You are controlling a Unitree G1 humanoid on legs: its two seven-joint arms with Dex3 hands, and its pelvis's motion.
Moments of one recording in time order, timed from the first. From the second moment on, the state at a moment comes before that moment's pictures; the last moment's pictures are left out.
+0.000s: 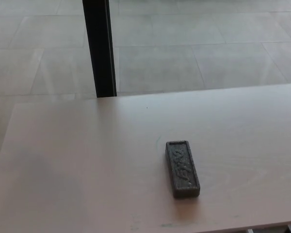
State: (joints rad) left_arm -0.02 0.49 0.50 0.89 -0.07 0.03 0.13; right_arm 0.10 -0.42 -0.64 0.75 0.14 -0.05 -0.02
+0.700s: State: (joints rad) left_arm -0.05 0.49 0.57 0.88 -0.14 0.08 0.19; right_arm -0.52 -0.68 -0.64 0.41 0.26 0.17 -0.12
